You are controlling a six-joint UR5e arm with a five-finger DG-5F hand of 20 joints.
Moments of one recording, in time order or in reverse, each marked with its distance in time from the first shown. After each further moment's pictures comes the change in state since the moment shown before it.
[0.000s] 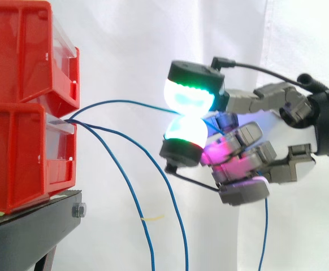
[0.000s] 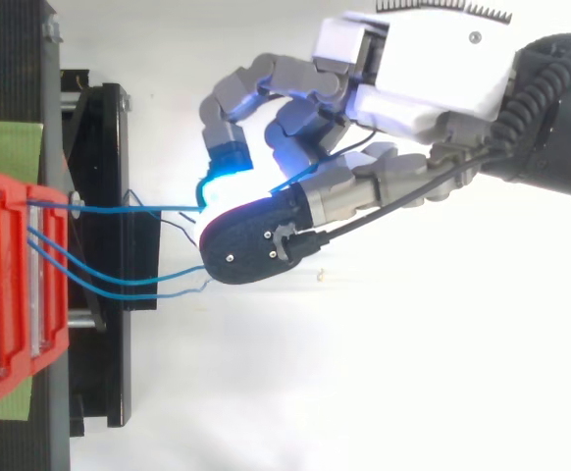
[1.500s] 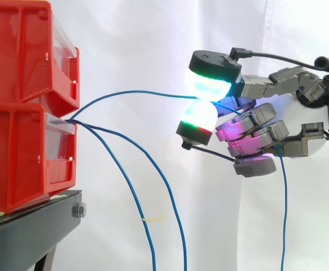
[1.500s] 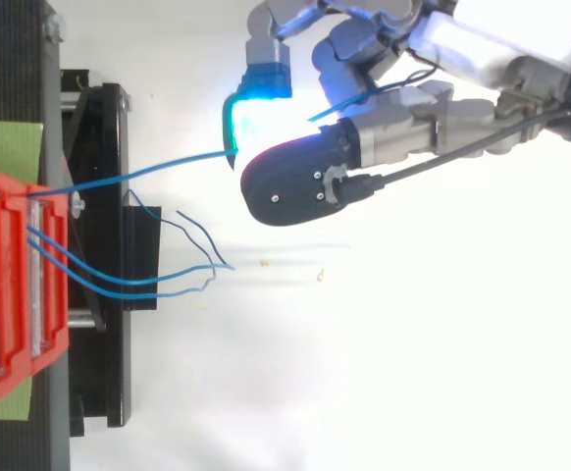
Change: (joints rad) arm 0.004 0.082 -0.080 0.068 0.133 -0.139
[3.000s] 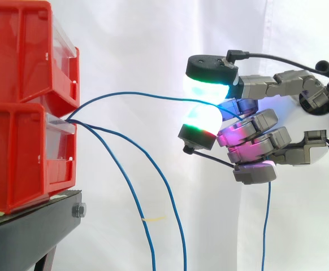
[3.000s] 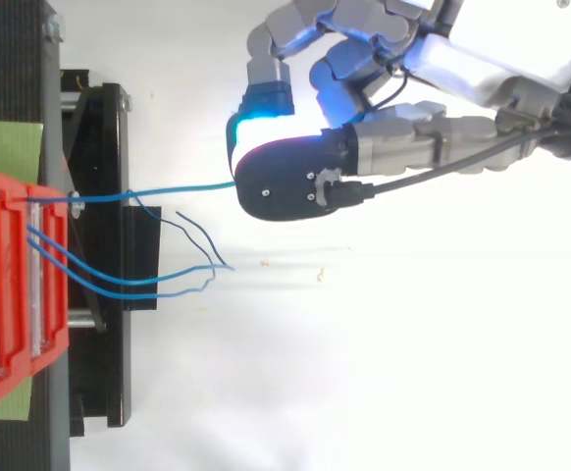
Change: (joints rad) arm 0.010 0.000 -0.037 0.058 0.001 0.015
